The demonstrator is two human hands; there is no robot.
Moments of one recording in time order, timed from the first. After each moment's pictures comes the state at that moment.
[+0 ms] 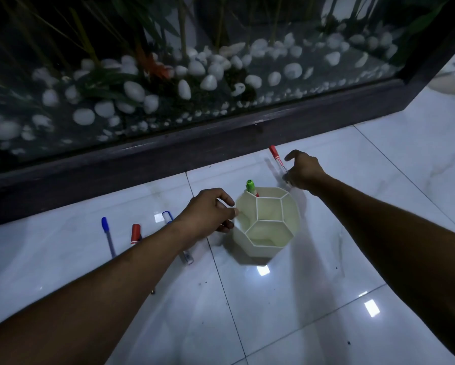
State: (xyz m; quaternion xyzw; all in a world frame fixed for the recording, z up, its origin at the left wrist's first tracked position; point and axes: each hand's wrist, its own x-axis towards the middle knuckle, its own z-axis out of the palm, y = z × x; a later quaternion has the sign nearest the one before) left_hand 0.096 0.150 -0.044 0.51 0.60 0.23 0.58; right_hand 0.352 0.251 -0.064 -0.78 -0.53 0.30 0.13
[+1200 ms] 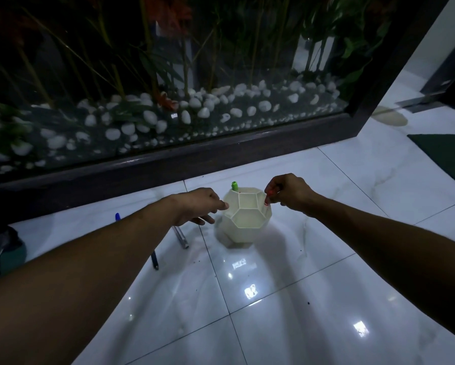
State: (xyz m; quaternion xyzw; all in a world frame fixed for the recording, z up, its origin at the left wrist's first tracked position) left_hand 0.092 0.112 0.036 0.57 0.60 0.06 0.57; right_hand 0.353 0.115 0.033 -0.70 -0.61 0.34 0.14
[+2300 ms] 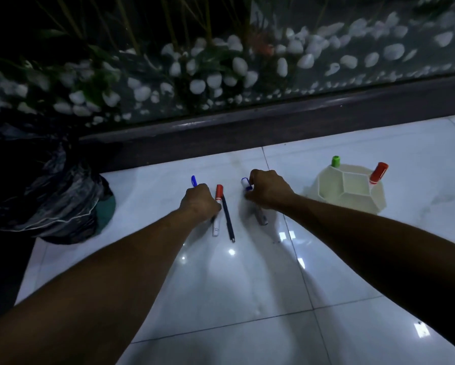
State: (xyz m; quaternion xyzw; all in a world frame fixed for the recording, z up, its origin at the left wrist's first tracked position) left_hand -0.065 0.093 -0.059 0.50 0.81 0.00 0.31; right_hand 0.105 0.138 -0.056 -0.61 -0.74 0.29 0.00
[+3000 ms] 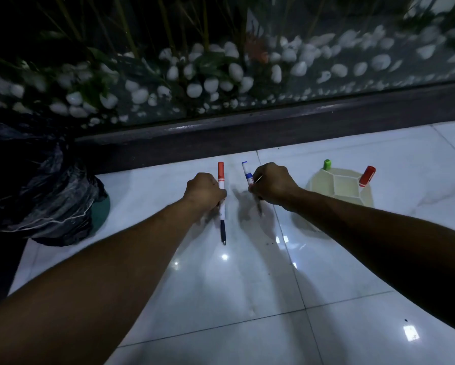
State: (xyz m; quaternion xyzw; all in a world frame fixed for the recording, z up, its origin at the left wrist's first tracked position) left_hand -0.052 0.102 -0.039 0.45 0.78 0.20 0.39; right_hand 0.121 0.139 -0.030 -0.64 -0.67 0.37 0.10
